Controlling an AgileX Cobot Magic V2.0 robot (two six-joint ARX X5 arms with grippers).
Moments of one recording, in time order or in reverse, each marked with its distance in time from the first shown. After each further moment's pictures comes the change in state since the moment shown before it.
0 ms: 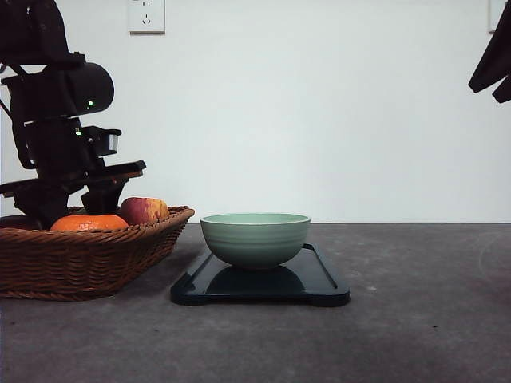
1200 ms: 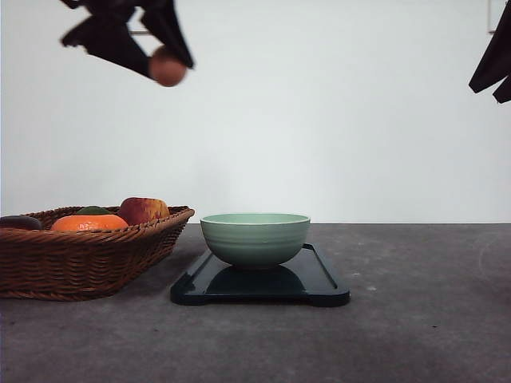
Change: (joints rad) left_arx -0.232 -0.382 0.000 0.242 0.105 -0.024; right_arx 0.000 0.000 0.000 0.000 0.003 0.000
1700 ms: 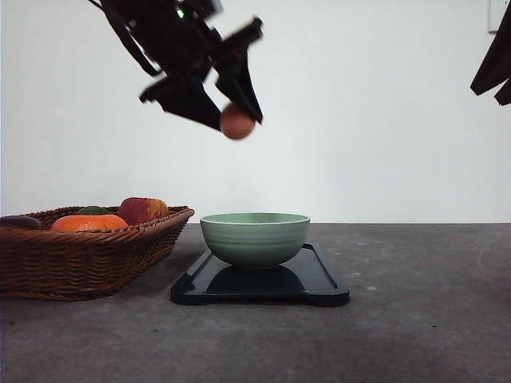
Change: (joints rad) left_arx -0.124 0.226 0.010 0.155 -0.052 0.010; right_arx 0.000 0.000 0.000 -0.016 -0.003 0.000
